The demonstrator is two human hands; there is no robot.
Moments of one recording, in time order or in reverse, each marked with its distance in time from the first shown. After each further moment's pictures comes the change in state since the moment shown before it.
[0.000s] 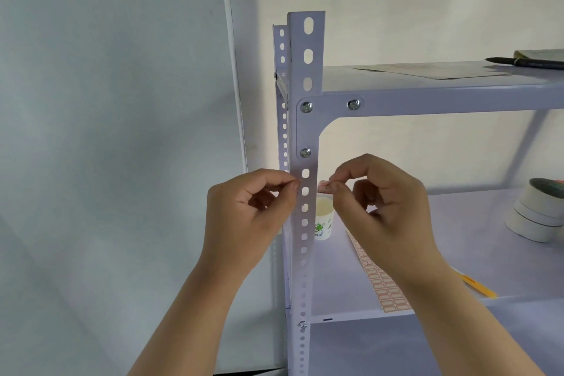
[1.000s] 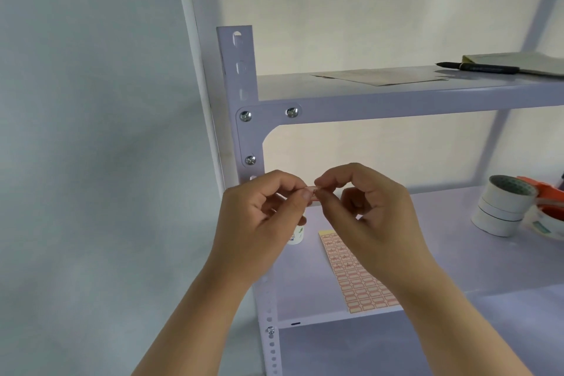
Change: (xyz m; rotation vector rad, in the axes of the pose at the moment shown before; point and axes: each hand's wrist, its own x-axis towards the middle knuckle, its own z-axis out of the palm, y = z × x) left_hand -0.004 0.039 0.056 -0.102 -0.181 -0.066; right_hand -0.008 0.007 -0.050 -0.031 -0.017 0.111
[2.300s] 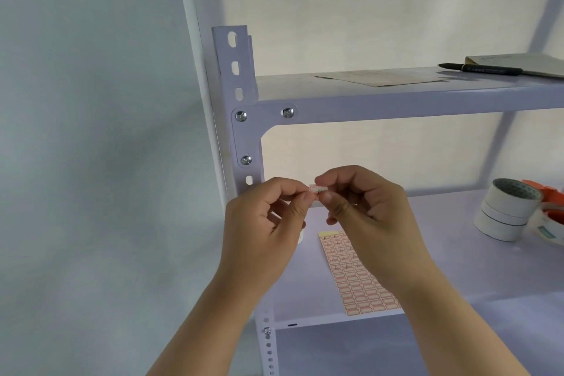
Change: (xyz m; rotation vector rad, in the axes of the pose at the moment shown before) left_hand -0.008 -0.004 0.020 0.119 0.137 0.078; right_hand 0.002 -0.001 -0.006 0.263 -0.061 0.190
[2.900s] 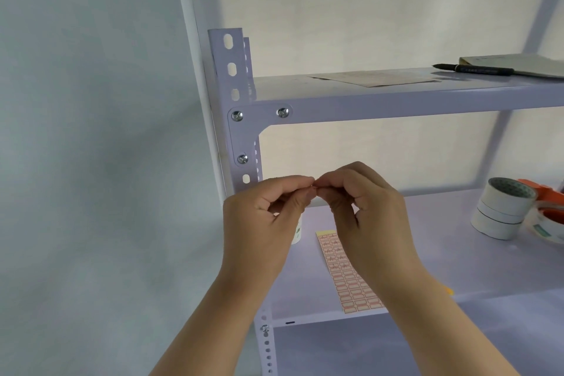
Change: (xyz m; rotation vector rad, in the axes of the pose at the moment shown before) left_hand 0.000 0.006 0.008 -0.067 0.091 -0.015; right_hand 0.001 0.015 0.003 -0.478 0.175 -0.318
